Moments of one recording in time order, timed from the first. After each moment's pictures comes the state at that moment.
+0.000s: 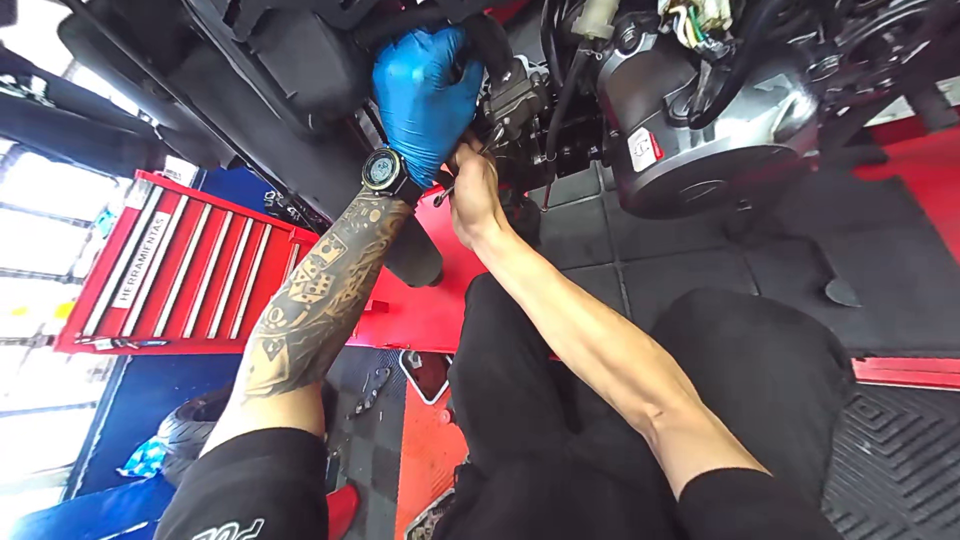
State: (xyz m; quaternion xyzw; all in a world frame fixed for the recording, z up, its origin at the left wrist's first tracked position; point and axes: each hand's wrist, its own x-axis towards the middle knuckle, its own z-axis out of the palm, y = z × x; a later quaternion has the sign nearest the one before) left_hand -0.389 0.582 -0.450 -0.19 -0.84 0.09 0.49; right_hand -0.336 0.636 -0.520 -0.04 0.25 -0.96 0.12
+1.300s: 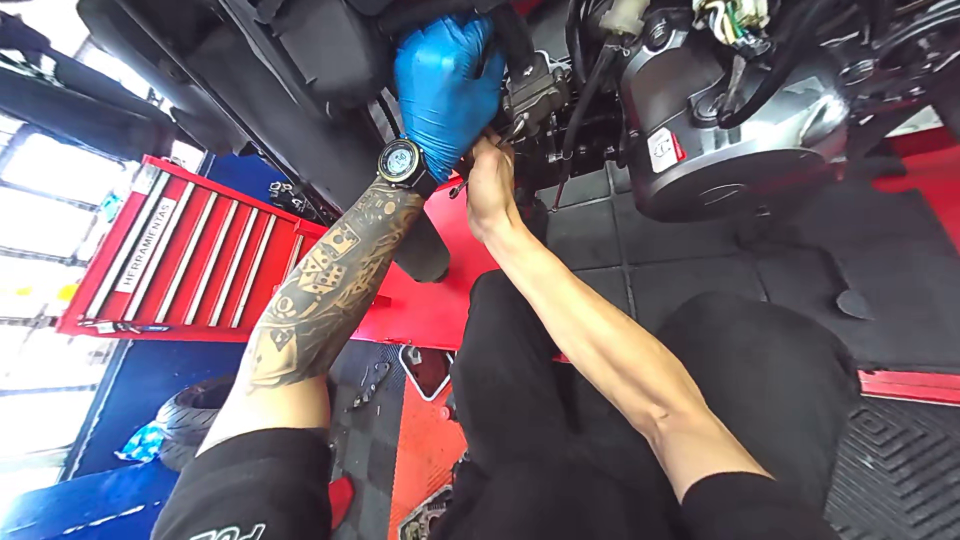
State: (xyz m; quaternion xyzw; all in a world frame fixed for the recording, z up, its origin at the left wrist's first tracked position) left_hand -0.388 0.583 -0.450 -0.18 -0.85 0.13 0.48; right_hand -0.340 0.635 -0.522 -0.05 0.29 -0.95 0.07
